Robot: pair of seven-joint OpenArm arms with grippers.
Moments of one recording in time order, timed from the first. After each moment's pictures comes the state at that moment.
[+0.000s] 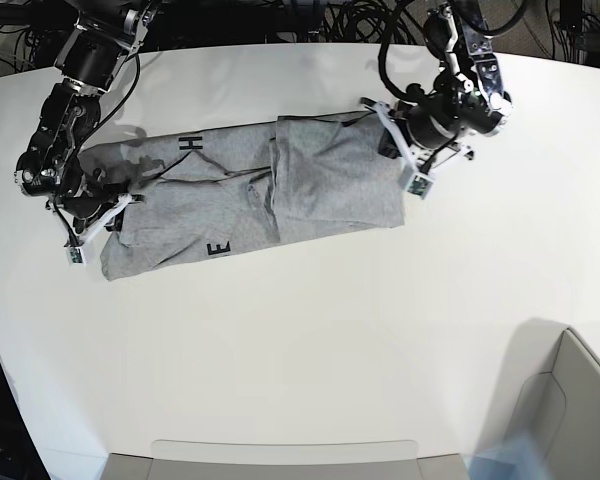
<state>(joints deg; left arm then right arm) 14.3 4.3 -17.2 111.7 -15.8 -35.2 72.7 7.4 9.4 27.9 84.4 15.6 33.7 -59.5</state>
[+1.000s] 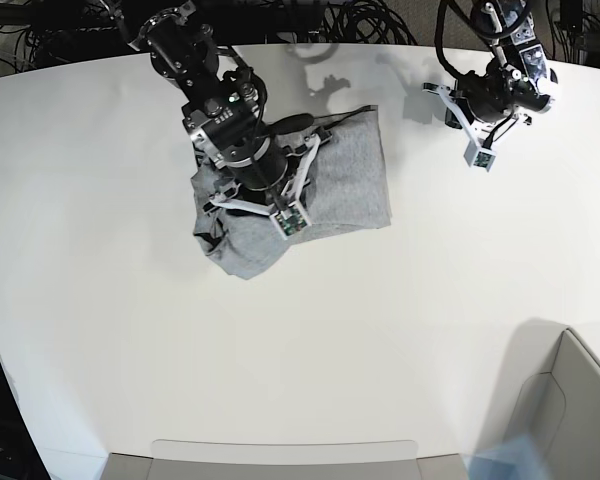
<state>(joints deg) 17.4 -2.8 -26.0 104.6 -16.3 -35.2 71.1 -1.1 7.1 -35.1 113.7 -3.0 -2.0 -59.8</state>
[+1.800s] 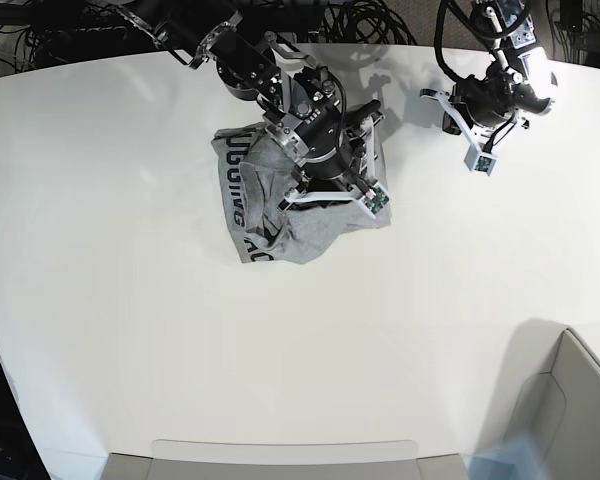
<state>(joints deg) 17.2 -2.7 -25.9 103.4 -17.2 -35.2 70.2 6.0 1.0 -50.5 99.6 -8.8 -0.4 -63.6</state>
